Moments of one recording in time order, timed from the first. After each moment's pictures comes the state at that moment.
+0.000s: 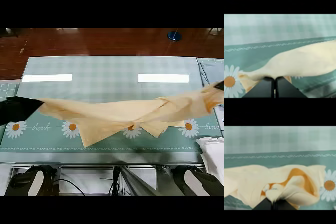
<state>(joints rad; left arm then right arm) 0.18 -0.49 0.90 0.86 -1.34 -1.40 -0.27 -0.91 1.46 -1.18 1.69 1.53</state>
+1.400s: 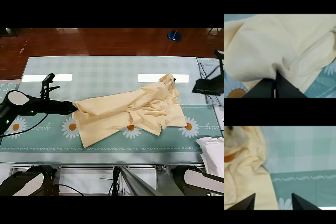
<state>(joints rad) -0.03 -1.08 0.70 0.84 -0.97 -1.16 -0.34 -1.35 1.28 -1.42 1.29 1.36</state>
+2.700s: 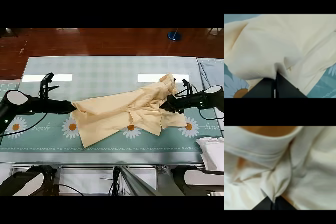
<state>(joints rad) -0.01 -1.07 0.72 0.87 -0.97 -1.16 -0.30 -1.49 0.91 -0.77 1.15 1.14</state>
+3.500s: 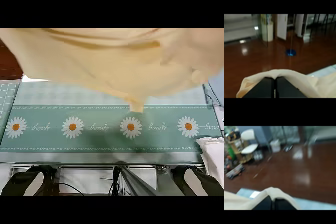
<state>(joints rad) 0.06 -0.73 1.65 0.93 -0.97 -1.16 -0.44 -0.86 1.79 -0.59 1.24 1.33</state>
